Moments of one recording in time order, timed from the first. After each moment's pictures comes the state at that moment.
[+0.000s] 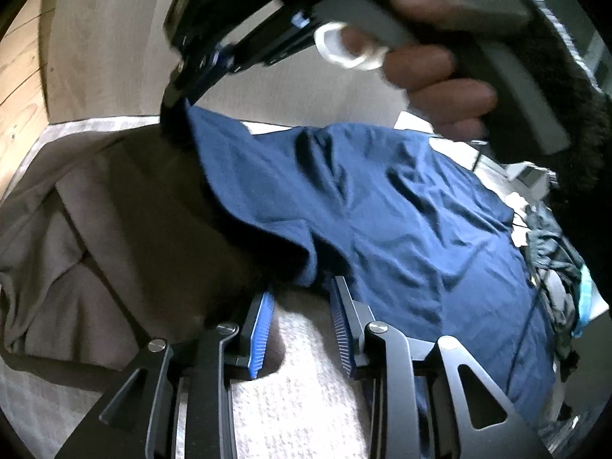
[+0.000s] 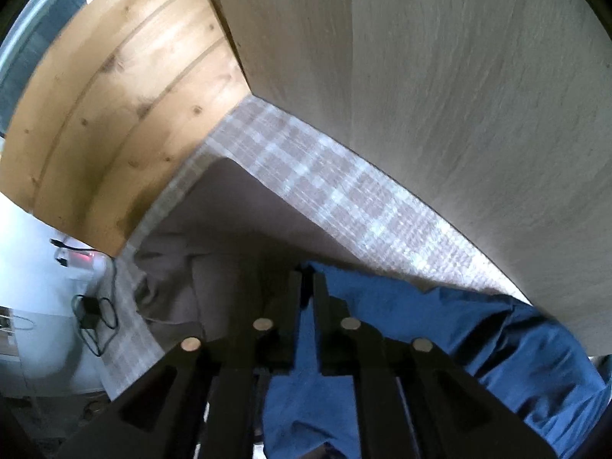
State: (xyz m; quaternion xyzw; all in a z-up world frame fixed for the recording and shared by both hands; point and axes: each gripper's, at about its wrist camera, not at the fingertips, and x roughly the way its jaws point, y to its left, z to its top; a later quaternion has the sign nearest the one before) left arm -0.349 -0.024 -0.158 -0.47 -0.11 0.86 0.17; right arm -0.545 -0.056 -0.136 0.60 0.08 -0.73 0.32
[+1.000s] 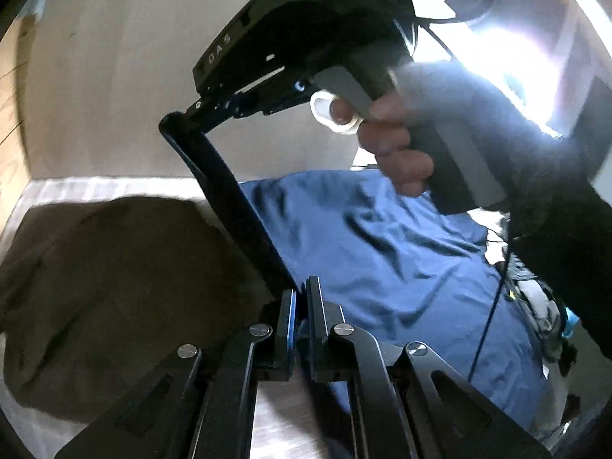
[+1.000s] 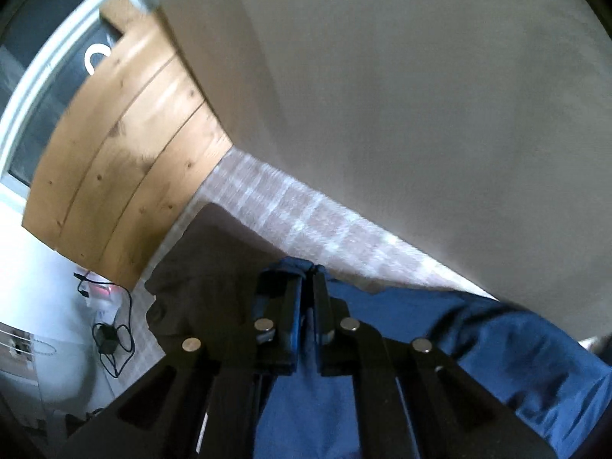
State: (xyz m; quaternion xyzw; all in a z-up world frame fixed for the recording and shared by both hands) left arm -0.352 0.011 -0.109 -0.40 -0.09 0.88 0.23; right arm -0.560 0.028 -0.119 0.56 0.00 -0.77 0.31
